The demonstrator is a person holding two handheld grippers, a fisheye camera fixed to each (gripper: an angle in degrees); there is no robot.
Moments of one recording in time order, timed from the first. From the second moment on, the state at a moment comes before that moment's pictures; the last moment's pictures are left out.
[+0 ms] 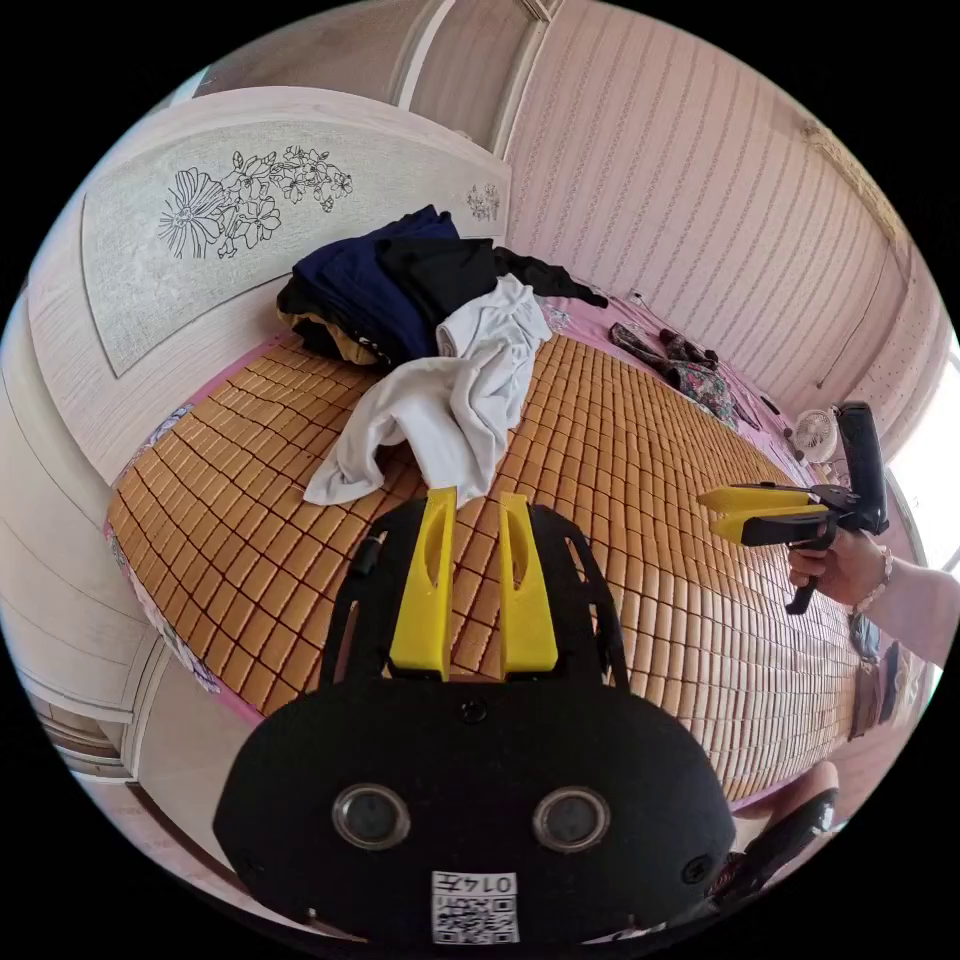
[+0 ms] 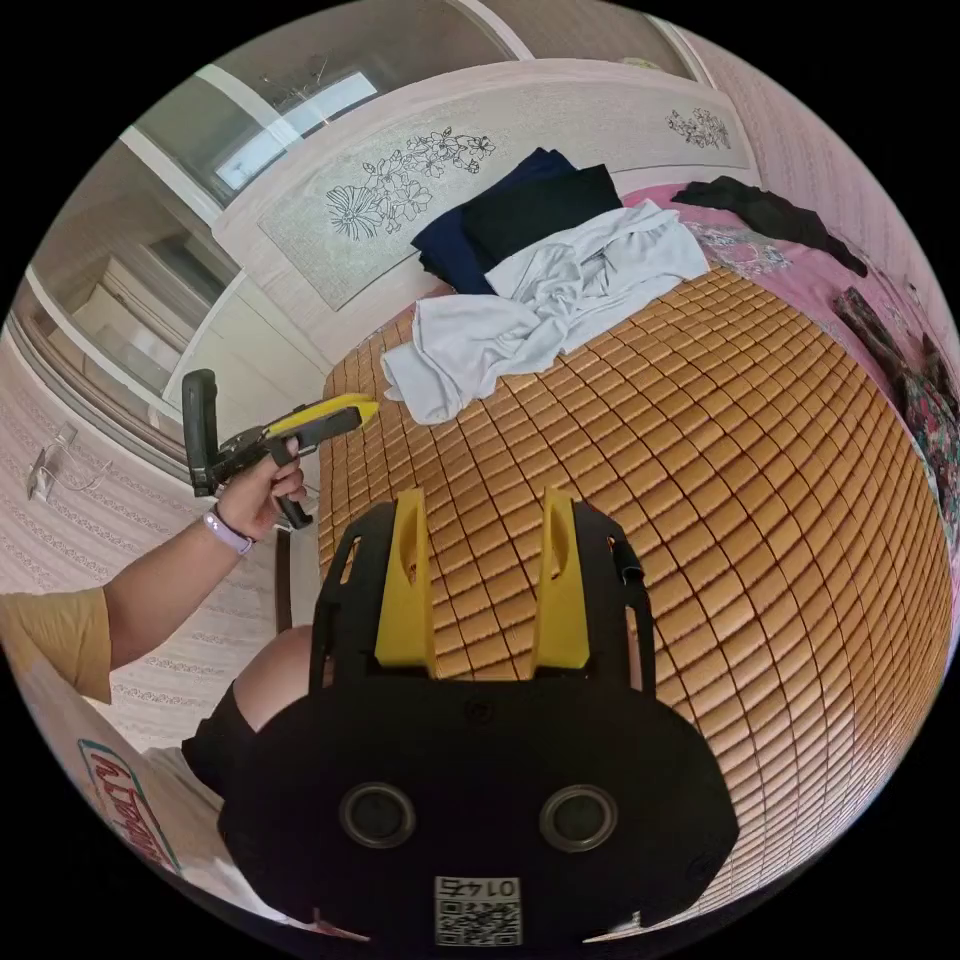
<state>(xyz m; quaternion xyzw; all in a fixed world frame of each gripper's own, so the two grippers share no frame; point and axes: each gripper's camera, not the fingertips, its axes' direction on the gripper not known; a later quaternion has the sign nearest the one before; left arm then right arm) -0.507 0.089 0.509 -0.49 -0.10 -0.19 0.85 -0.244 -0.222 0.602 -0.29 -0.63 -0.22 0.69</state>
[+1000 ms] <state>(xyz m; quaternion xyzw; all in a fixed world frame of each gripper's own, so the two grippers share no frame) -0.323 0.064 0.352 -0.55 0.21 -0.22 0.78 -0.001 -0.006 0.552 -0.33 -0.46 -0.21 0.79</state>
